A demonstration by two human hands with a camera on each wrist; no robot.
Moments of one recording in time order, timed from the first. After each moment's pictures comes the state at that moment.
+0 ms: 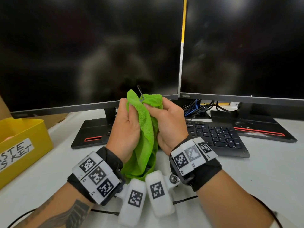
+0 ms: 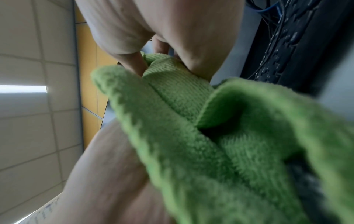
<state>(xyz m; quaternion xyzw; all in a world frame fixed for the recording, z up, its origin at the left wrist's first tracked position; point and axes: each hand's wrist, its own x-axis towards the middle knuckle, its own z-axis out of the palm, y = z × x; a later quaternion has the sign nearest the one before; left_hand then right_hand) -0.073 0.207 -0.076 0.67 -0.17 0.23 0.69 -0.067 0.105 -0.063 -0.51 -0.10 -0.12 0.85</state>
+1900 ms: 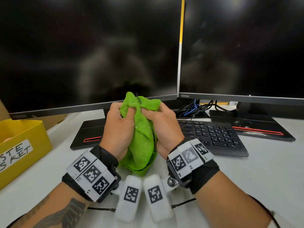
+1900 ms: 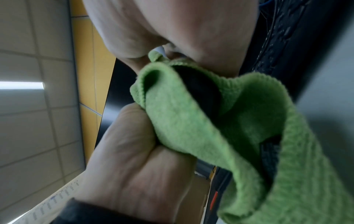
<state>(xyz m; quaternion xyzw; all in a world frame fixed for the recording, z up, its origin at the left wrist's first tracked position) -0.068 0.217 -0.072 0.66 -0.07 0.23 0.71 -0.062 0.112 -0.071 -0.51 -0.07 -0.06 0.86</state>
